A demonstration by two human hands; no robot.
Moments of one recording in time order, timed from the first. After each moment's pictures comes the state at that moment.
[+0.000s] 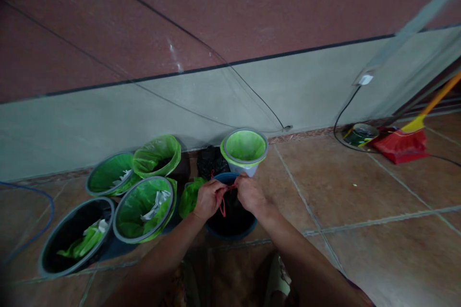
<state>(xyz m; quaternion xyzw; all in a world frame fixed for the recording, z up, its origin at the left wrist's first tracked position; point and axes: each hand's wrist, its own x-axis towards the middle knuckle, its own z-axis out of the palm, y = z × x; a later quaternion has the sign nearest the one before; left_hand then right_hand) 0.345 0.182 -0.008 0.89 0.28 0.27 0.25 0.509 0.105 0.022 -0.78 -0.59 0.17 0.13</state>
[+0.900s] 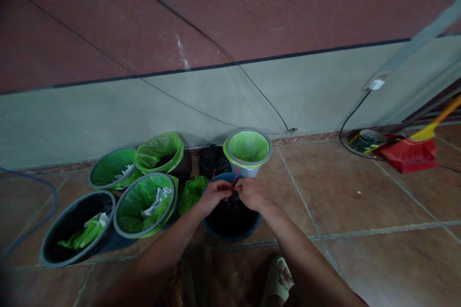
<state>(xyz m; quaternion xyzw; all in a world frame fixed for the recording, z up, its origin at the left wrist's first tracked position) 0.360 0.180 -0.010 0.55 0.37 0.22 0.72 0.510 0.107 0.040 -0.76 -0.57 0.27 0.15</state>
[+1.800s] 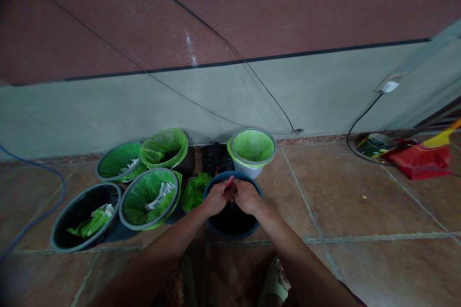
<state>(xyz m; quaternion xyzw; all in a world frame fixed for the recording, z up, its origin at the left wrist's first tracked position) 0.356 0.176 -0.024 0.72 0.30 0.20 0.60 0.491 0.114 0.021 -0.71 -0.62 0.30 0.16</state>
